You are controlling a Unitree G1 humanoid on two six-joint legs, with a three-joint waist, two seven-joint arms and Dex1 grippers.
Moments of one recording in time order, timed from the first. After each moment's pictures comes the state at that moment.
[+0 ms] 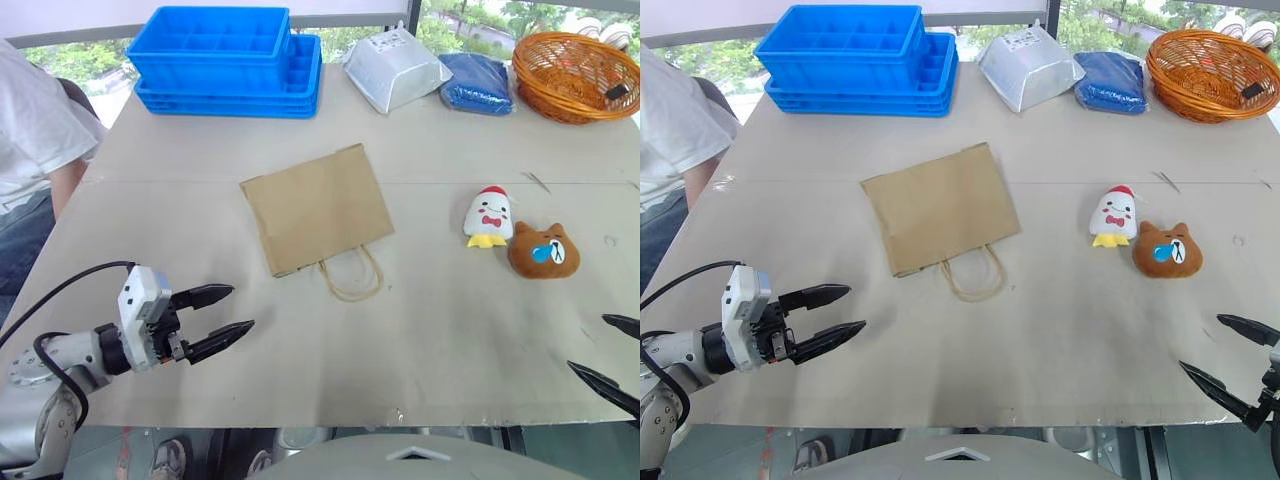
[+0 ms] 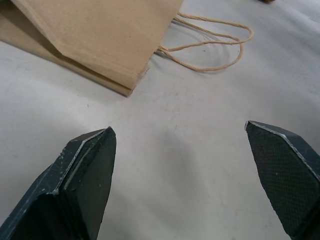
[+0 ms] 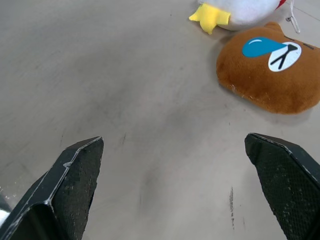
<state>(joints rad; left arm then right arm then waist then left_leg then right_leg) 0.38 0.78 0.46 -0.36 -0.63 0.45 -1.15 0.78 -0.68 -0.74 -0.42 0.51 0.10 1.13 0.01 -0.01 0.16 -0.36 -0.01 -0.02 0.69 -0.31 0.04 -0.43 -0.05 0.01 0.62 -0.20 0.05</state>
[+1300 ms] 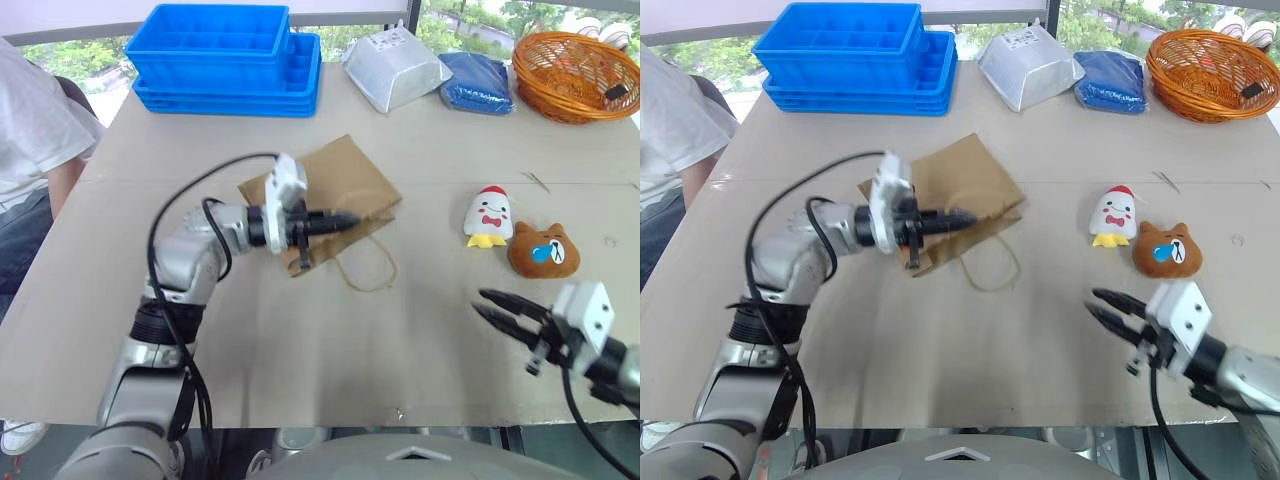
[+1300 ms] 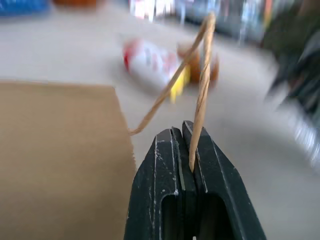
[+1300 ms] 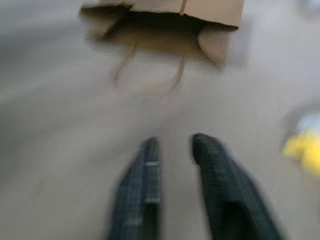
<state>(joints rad) -0.59 0.53 0.02 -0.08 -0.70 0.77 -1.04 0.17 -0.56 -0.16 -0.68 0.46 0.40 0.73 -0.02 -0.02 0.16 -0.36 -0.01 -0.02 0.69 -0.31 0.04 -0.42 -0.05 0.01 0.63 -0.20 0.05</state>
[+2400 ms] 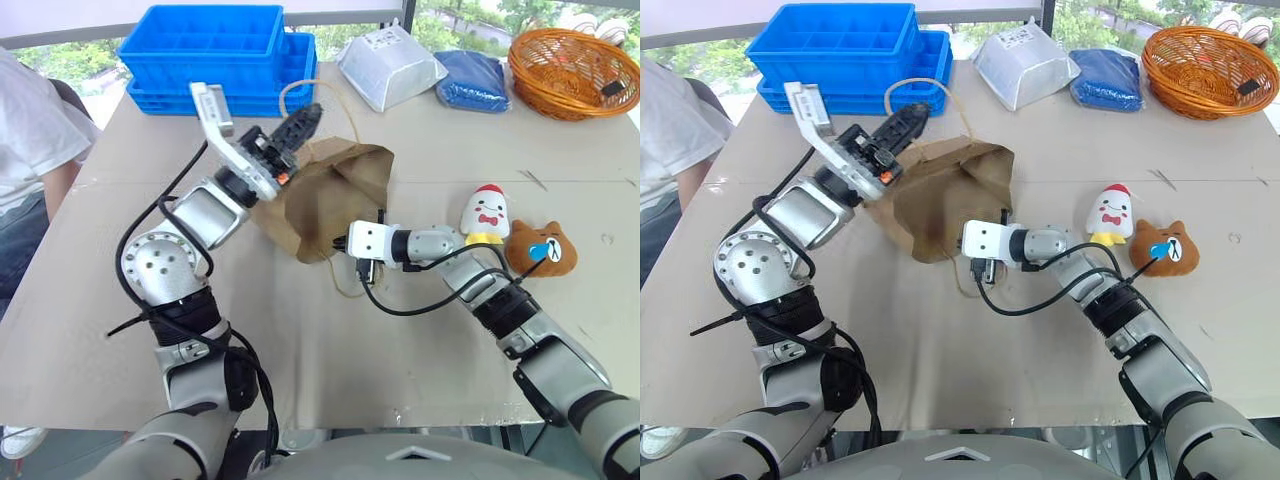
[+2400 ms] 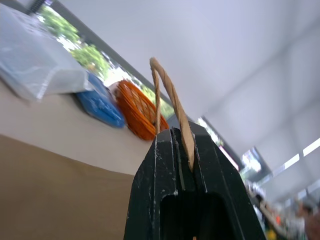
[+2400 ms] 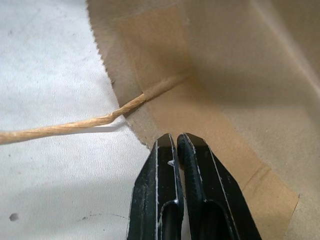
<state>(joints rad) -0.61 0.22 0.47 -0.19 -1.33 0.99 -0.03 -0.65 -0.31 0.56 0.36 -0.14 -0.09 0.77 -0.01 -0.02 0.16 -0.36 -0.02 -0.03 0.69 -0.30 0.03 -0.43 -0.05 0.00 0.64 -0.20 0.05</state>
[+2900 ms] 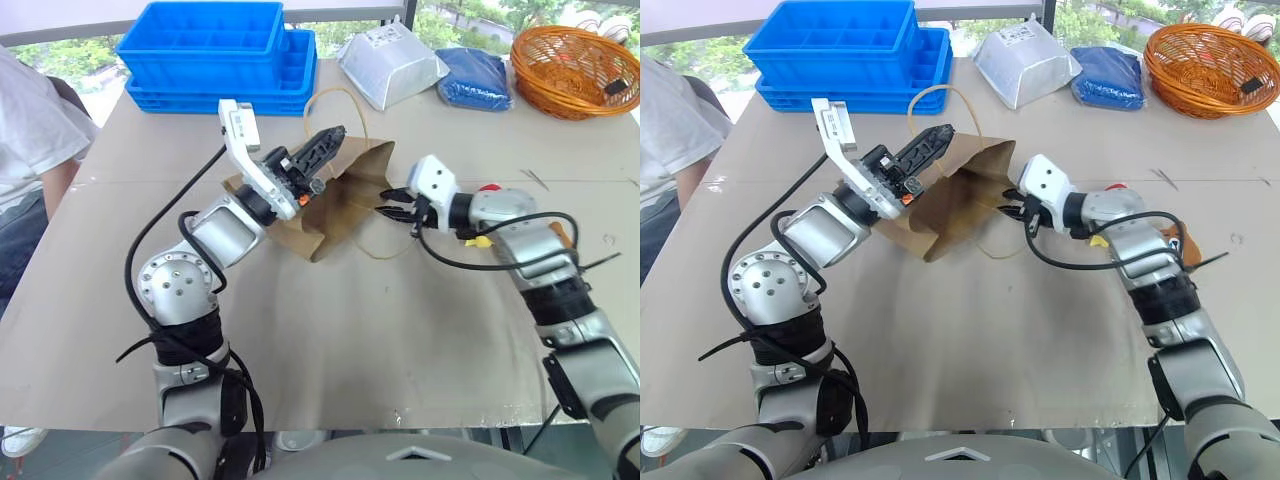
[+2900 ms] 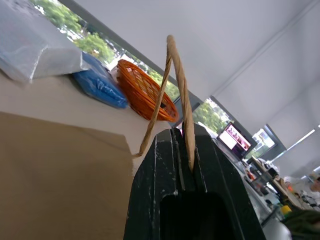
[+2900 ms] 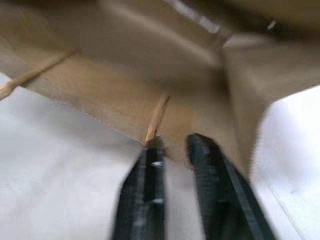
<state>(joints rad) -0.48 0.25 0.24 -0.34 -1.21 0.86 -0.11 -0.55 -0.48 0.16 -0.14 0.25 0.48 0.89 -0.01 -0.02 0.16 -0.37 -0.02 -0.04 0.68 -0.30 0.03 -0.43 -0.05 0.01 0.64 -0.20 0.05</state>
